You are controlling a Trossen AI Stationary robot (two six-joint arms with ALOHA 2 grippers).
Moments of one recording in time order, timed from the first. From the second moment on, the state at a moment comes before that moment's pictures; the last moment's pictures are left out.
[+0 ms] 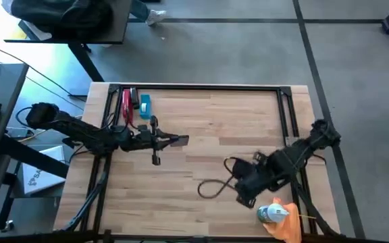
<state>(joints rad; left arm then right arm) -0.21 1.12 0.40 0.83 -0.33 0.16 0.61 1.80 1.98 -1.57 0.12 1.03</state>
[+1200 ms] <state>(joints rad) -0.20 1.11 0.40 0.92 -0.34 0.19 0.98 1.75 1.85 -1.57 -0.07 1.14</state>
